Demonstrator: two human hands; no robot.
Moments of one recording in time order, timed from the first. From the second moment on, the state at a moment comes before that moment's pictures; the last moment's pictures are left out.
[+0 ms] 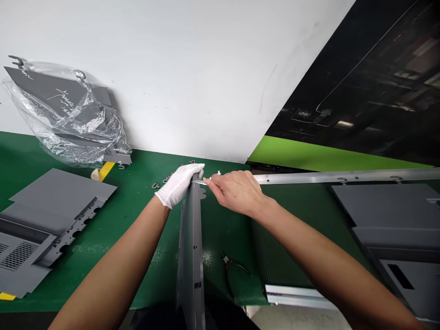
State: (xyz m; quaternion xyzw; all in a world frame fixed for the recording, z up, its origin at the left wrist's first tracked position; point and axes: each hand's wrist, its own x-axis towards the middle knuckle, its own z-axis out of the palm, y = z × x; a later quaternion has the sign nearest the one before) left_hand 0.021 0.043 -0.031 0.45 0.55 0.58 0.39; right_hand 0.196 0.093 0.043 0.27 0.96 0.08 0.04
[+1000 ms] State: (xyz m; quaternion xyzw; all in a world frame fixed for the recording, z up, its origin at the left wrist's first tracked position) left_hand 0.022 0.042 -0.026 0.45 0.54 0.57 0.43; right_hand 0.200 0.083 0.045 0.27 0.96 0.08 0.06
